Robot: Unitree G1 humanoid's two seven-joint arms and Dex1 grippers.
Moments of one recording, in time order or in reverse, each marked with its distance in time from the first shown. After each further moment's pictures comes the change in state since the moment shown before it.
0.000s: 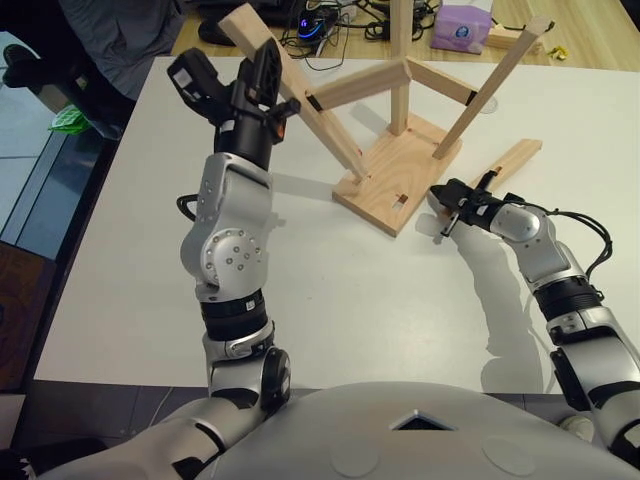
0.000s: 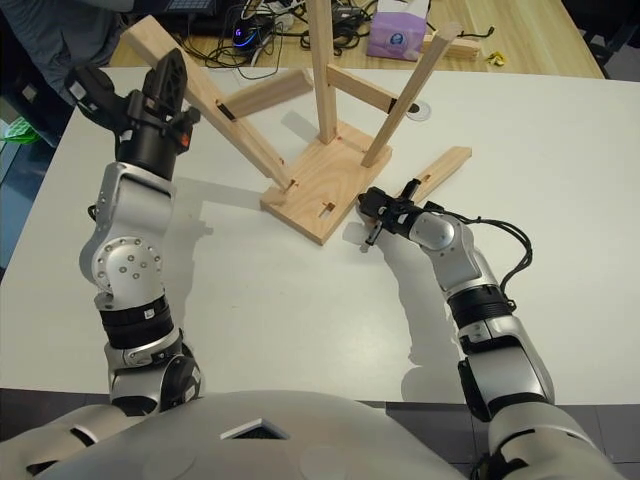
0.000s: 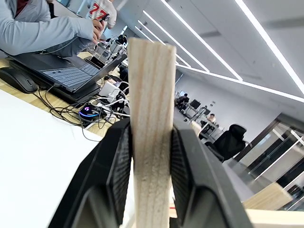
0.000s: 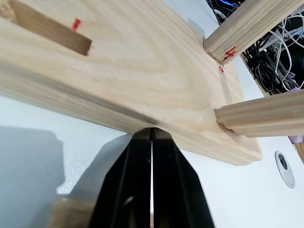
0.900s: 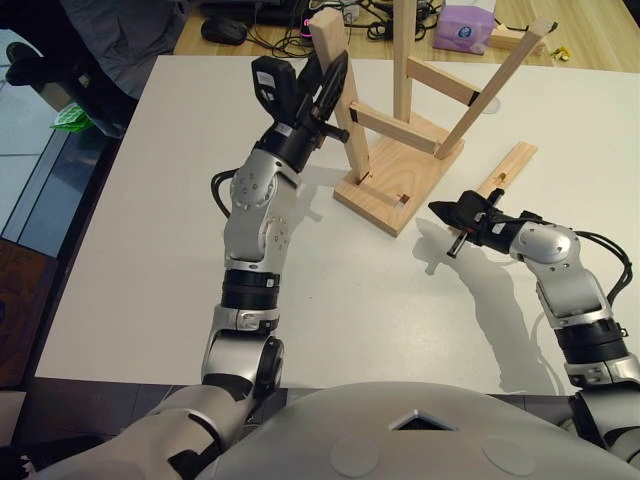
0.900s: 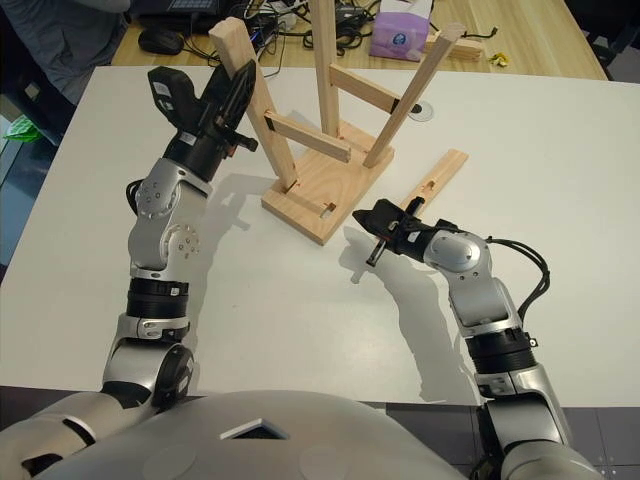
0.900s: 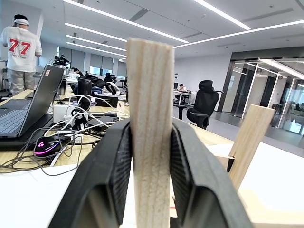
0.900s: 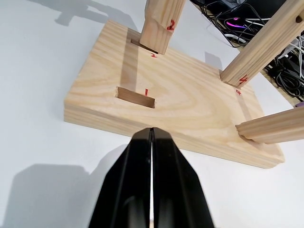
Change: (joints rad) left arm -0.097 0.034 -0.144 0.382 0.307 -0.385 -0.444; right arm 0.236 -0.061 -0.087 -0.489 0.199 0.263 0.167
